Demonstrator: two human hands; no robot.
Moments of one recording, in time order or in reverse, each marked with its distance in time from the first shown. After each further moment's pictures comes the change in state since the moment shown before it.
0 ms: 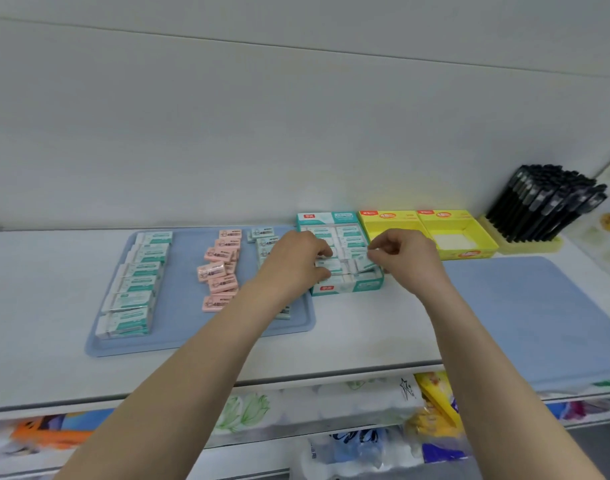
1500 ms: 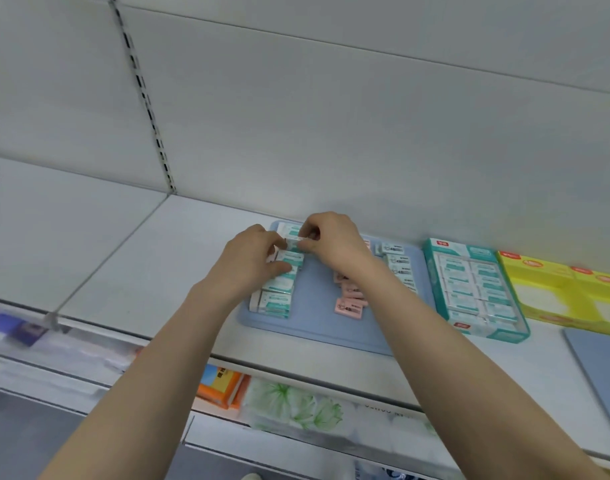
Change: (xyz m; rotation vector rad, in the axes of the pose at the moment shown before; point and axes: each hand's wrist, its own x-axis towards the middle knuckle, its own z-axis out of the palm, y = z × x) left_hand -0.131 -0.179 -0.098 0.009 0.173 -0.468; right_hand 0.003 -0.217 0.192 -0.162 -0.417 -0.549
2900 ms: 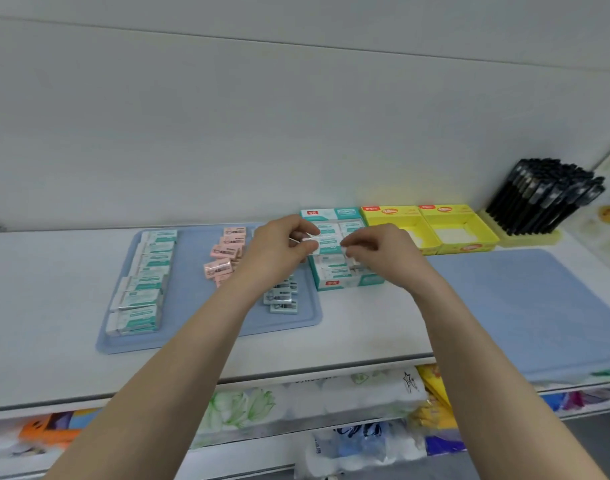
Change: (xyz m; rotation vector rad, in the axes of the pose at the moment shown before) left_hand 0.012 0.194 0.082 -0.596 -0.186 0.203; right_hand -0.172 0.157 -0.113 0.185 0.224 0.418
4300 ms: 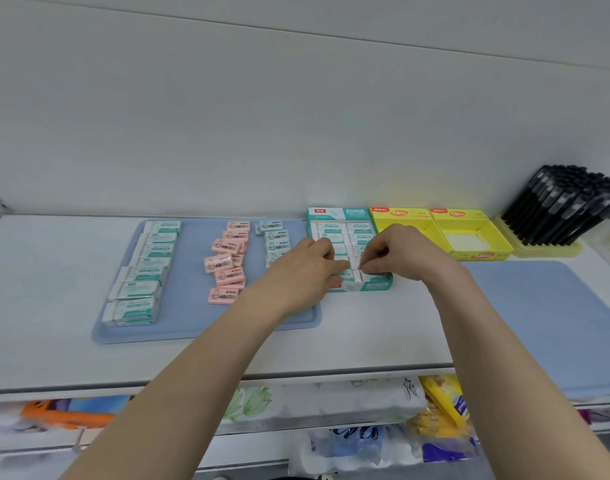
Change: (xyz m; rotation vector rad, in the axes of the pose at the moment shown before) left_hand 0.001 -0.011 0.036 0.801 -0.276 0.358; right_hand 0.023 0.013 -0.020 -0.283 -0.270 0.021
